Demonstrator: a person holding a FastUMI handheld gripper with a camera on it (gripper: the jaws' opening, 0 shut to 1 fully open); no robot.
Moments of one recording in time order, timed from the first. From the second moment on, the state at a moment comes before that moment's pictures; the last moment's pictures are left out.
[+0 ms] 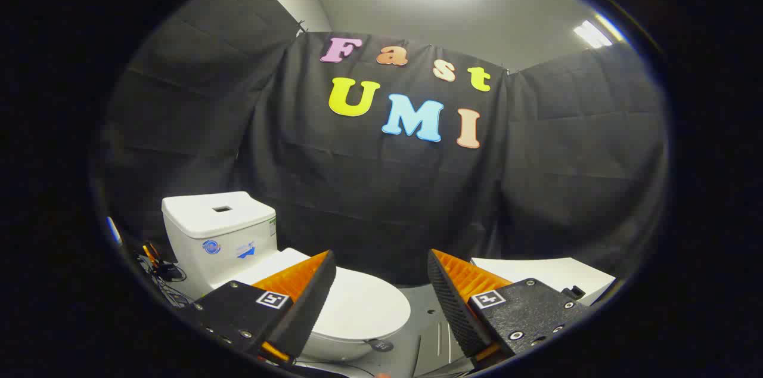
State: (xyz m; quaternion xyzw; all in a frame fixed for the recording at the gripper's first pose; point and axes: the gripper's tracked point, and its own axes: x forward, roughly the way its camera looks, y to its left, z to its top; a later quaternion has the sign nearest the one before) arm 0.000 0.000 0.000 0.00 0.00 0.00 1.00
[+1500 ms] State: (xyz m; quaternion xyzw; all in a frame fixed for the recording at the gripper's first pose) arm 0.002 -0.002 0.003 0.06 0.00 -0.01 1.00
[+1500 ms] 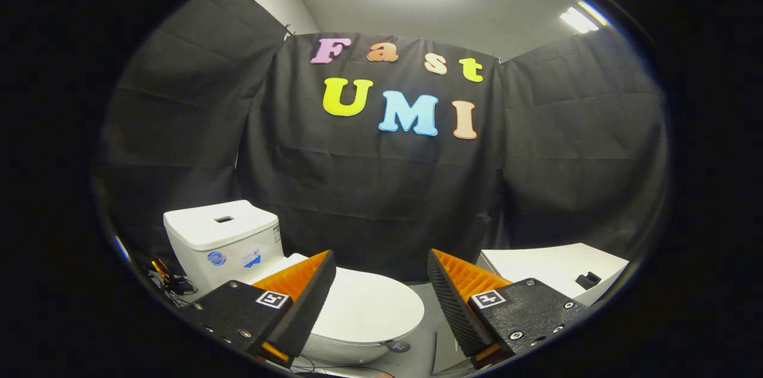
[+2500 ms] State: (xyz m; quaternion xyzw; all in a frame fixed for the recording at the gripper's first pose) arm 0.006 0.018 -0.026 0.14 0.06 0.03 0.99
